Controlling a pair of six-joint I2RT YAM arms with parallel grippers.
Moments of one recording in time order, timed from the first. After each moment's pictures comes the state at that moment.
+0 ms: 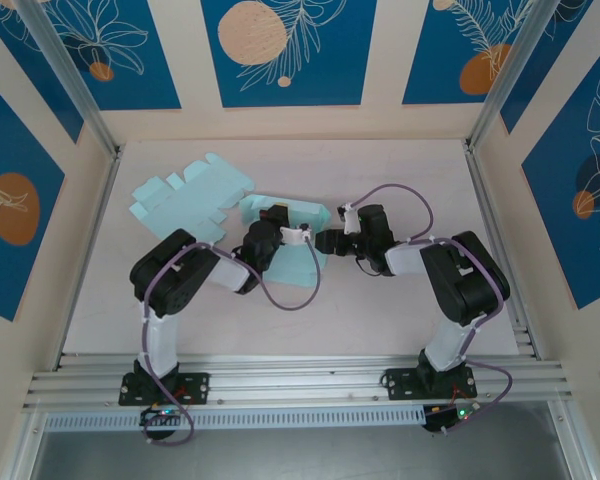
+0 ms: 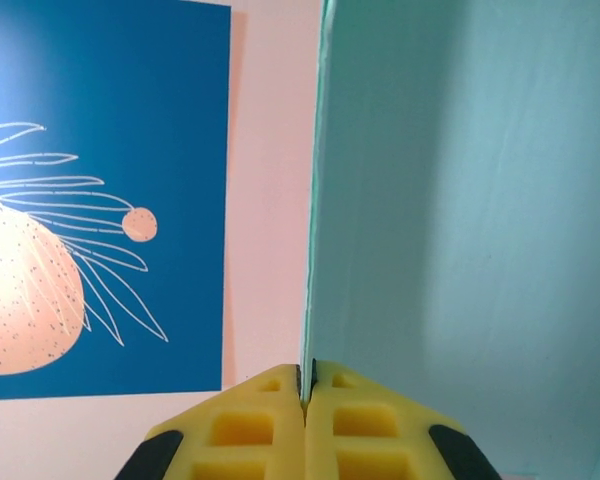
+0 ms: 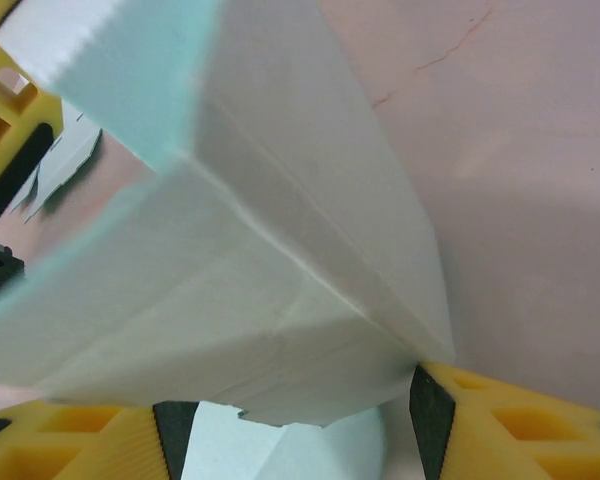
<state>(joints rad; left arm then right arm) -0.69 2.00 0.82 1.05 -0.36 1.41 0.38 1.75 0.72 0.39 -0.44 0.41</state>
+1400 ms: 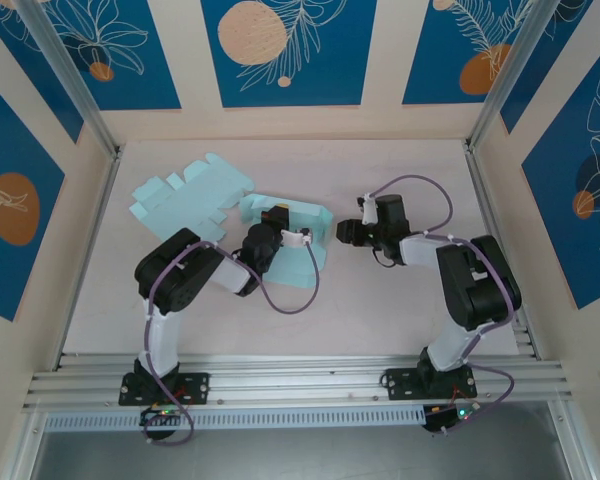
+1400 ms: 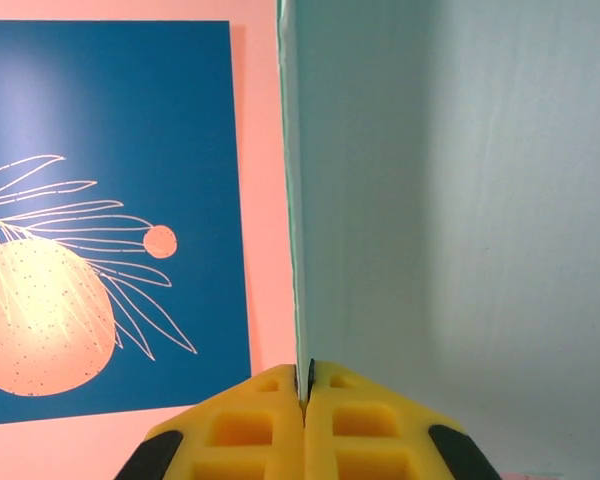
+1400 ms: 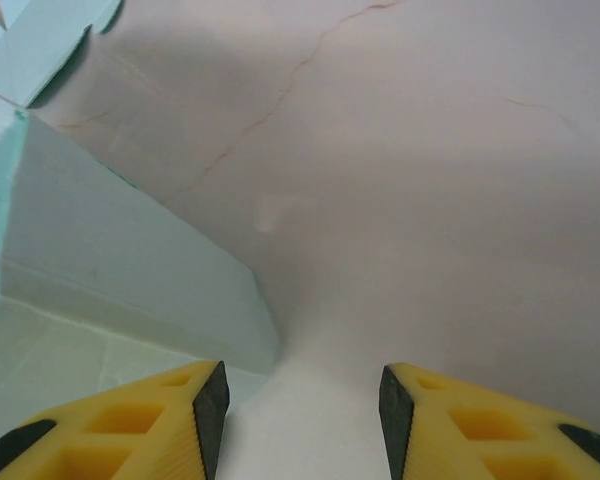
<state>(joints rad) -0.69 2.03 0.81 1.12 -0.35 1.52 0.27 1.70 0.79 0.18 -0.38 0.33</state>
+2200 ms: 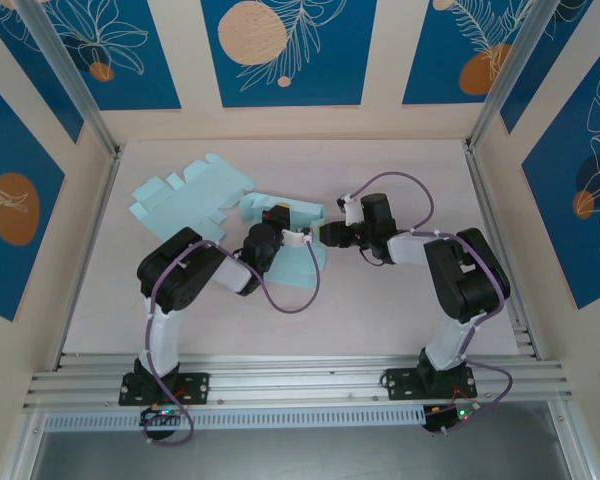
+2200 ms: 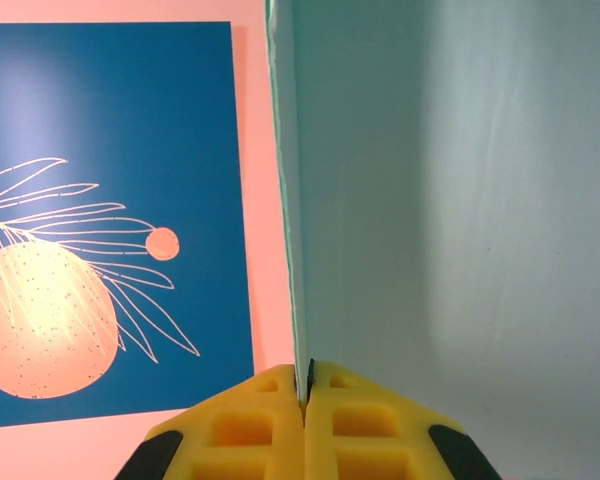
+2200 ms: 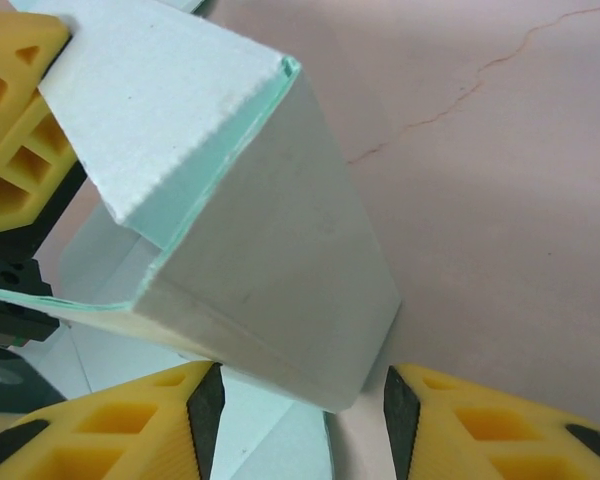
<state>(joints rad) -0.69 2.05 0.82 1.13 -0.35 1.53 0.35 1.77 0.82 0.26 -0.50 0.26</state>
